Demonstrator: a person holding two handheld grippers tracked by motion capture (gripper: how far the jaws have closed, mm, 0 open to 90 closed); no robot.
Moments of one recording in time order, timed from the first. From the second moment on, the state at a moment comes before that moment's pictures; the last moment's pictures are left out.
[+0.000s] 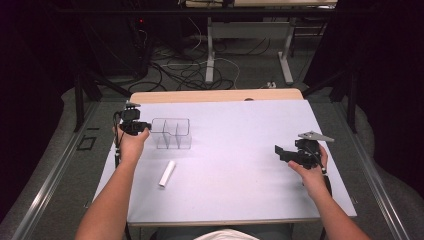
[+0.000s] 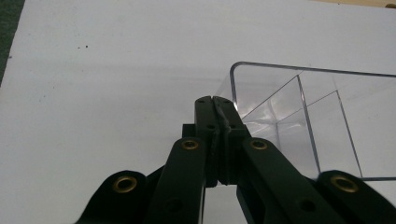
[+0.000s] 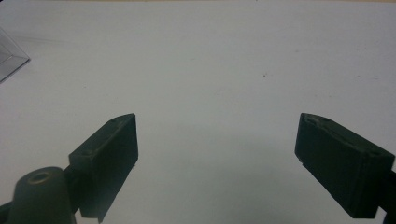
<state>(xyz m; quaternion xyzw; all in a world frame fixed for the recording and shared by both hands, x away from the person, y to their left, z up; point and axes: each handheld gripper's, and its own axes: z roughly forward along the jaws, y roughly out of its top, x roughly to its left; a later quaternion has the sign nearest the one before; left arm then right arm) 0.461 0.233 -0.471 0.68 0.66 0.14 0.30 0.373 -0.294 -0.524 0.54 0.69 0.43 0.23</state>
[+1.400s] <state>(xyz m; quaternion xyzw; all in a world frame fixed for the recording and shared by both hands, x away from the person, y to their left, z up) 0.464 0.094 -0.479 0.71 0.59 0.09 0.36 0.374 -0.294 -0.525 0.54 0.69 0.43 0.23</state>
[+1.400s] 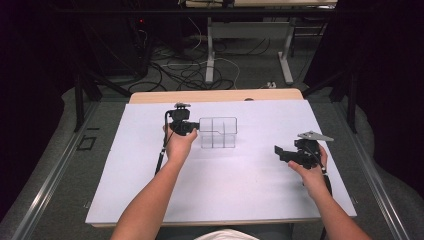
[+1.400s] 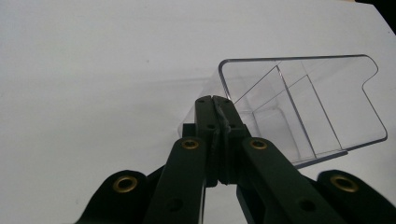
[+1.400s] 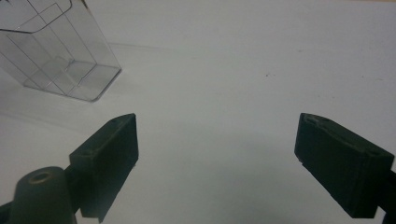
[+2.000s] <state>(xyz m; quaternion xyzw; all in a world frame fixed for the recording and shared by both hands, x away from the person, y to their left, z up) 0.463 0.108 -0.474 0.71 0.59 0.09 0.37 0.374 -0.294 -0.525 0.54 0.69 0.43 0.23</state>
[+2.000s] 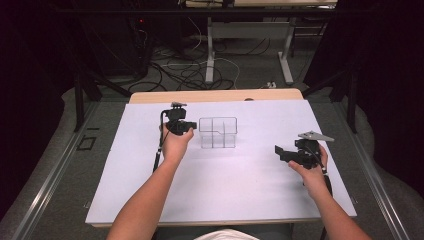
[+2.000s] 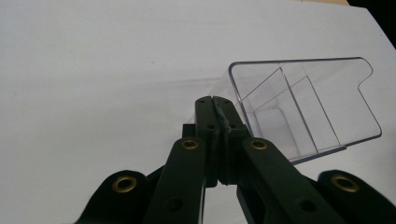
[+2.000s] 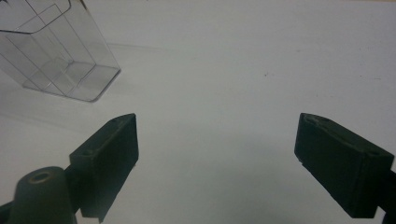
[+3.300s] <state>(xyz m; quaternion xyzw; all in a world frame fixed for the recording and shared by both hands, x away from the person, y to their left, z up) 0.404 0.176 -0.471 0.71 0.56 0.08 0.42 0.374 -0.293 -0.524 0.54 0.69 0.43 0.23</state>
